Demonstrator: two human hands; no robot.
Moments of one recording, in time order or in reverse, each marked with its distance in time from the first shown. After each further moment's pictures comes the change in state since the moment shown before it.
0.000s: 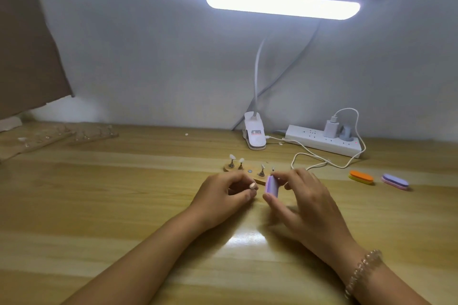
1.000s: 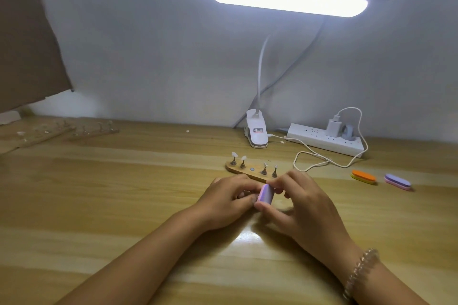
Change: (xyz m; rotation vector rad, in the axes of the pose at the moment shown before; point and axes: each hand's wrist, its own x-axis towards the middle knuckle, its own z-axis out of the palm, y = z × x) left_hand 0.000 -0.002 0.001 0.129 -0.197 0.027; right_hand 0.001 -0.002 0.010 -0.022 0.002 -0.070
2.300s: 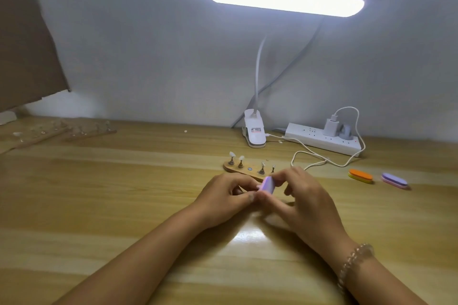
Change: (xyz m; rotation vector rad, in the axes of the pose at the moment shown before) left_hand 0.003 -0.003 0.002 -0.171 0.032 -0.044; right_hand 0.004 0.002 -0.002 0.063 -0.006 0.117
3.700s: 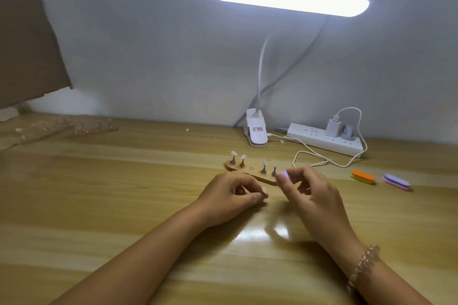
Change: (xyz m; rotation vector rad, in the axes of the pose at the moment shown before) left_hand 0.000 0.002 0.001 0.013 0.044 0.004; right_hand 0.000 0.006 -0.003 0.261 0.110 0.177
